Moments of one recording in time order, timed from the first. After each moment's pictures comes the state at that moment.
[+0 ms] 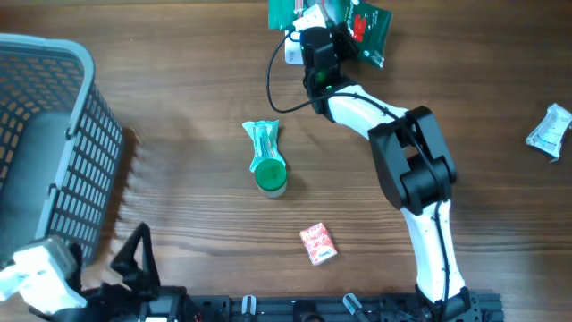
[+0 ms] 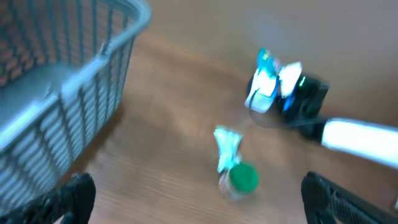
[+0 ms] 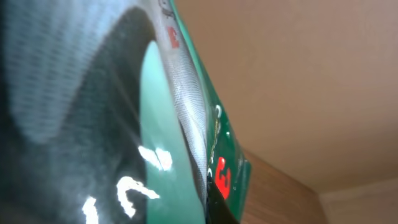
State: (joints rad) left arm -0.03 0.48 1.44 -1.43 -0.04 -0.38; right arm 0.45 2.40 1.65 0.38 0.79 -0.60
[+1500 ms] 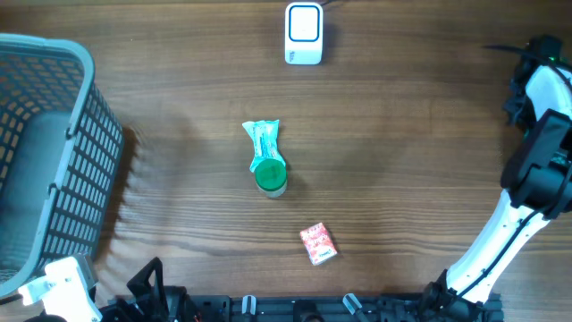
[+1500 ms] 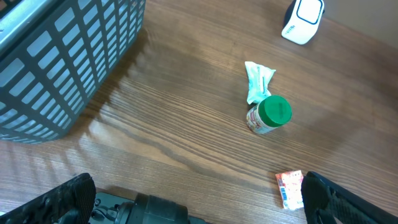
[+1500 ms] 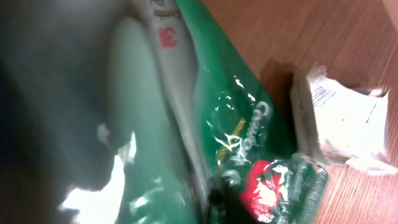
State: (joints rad) left arm -0.03 0.48 1.44 -1.68 -0.04 -0.38; right arm -0.43 2.32 1.78 -0.82 0.58 0.34
